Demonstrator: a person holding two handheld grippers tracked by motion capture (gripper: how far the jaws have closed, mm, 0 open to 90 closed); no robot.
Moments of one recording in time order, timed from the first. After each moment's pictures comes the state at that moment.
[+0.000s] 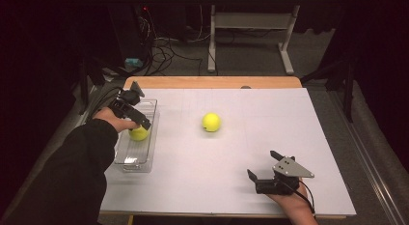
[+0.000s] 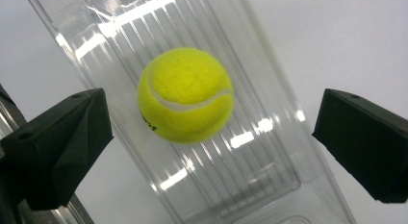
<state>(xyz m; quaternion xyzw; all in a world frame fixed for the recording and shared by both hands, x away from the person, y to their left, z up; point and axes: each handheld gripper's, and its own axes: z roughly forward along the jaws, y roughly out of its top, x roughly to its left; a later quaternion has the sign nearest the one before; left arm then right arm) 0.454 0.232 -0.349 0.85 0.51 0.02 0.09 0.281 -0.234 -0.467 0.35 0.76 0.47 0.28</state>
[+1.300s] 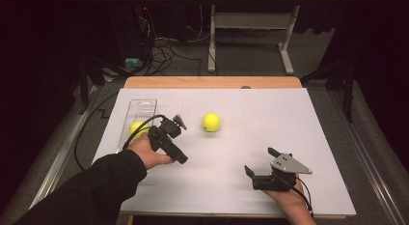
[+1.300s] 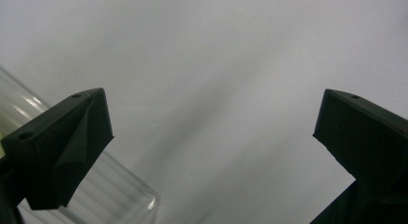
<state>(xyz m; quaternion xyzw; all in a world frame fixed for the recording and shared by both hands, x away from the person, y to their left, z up) 0.370 0.114 -0.372 0.92 0.38 0.00 0.12 0.288 -0.225 -0.462 0.36 0.75 0.48 0.28</state>
